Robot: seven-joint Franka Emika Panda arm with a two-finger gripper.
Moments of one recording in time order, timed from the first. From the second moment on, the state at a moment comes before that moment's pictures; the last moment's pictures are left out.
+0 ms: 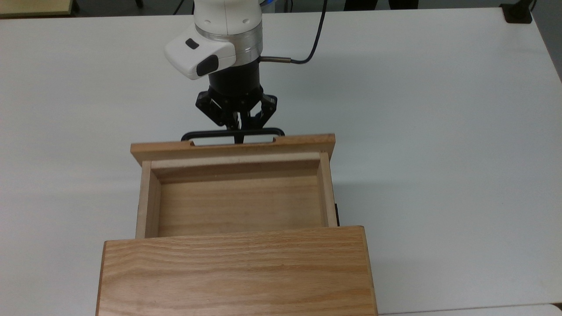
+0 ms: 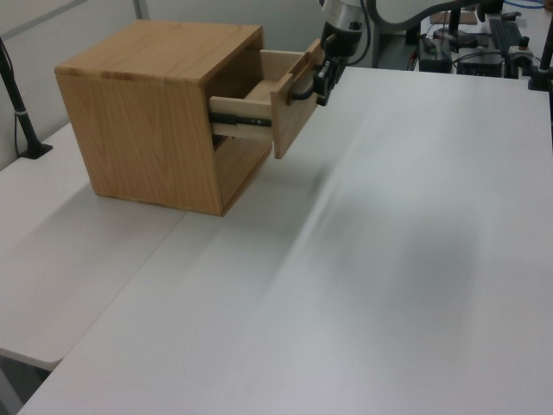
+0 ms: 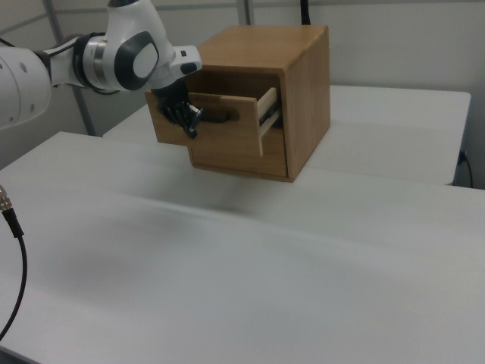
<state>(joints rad) 0.03 0.34 0.05 -1.45 -0.04 2.11 0.15</state>
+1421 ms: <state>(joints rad) 0.03 0.57 0.04 -1.39 -0.04 2.88 0.21</state>
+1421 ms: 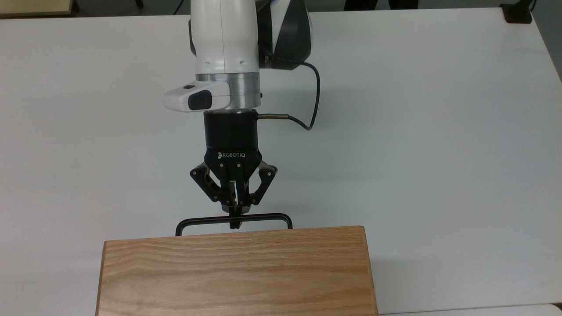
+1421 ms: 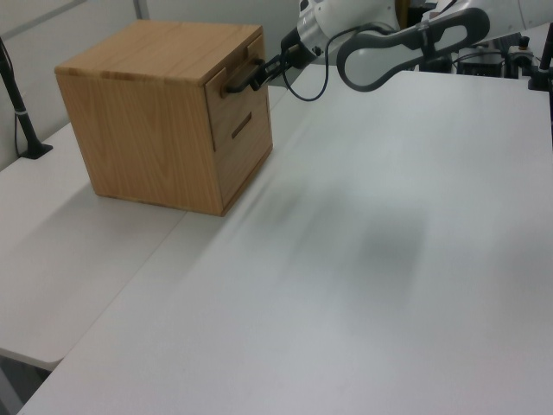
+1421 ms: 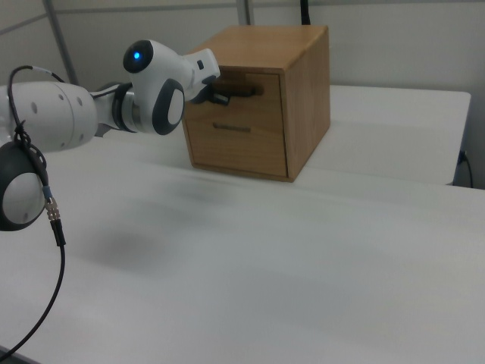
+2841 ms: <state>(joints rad) 0.03 0.25 0.04 -1.53 -0.05 2.04 0.00</state>
